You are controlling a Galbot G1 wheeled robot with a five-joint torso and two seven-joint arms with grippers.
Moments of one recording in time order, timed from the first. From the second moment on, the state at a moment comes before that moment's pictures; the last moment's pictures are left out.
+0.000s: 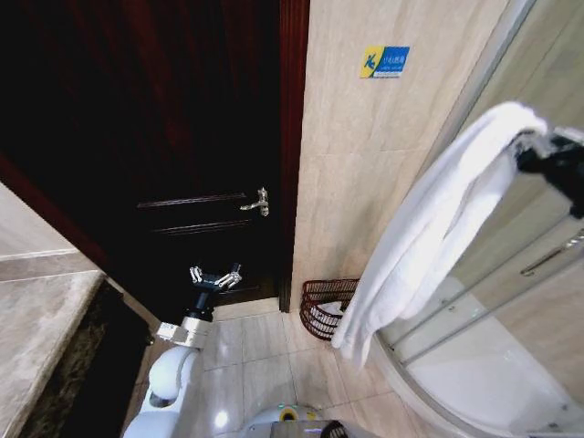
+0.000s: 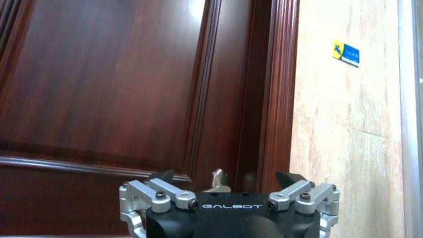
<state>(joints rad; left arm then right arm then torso) 1.47 -1.42 -0.58 -2.08 -0.33 -0.20 0.25 -1.35 0.46 1.45 2.26 1.32 -0.39 0.13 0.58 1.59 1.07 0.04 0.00</state>
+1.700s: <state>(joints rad) 1.45 -1.47 -0.56 -2.08 -0.29 -0.20 0.29 -1.34 0.25 1.38 2.07 1.44 -0.33 0.02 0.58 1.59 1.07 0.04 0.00</state>
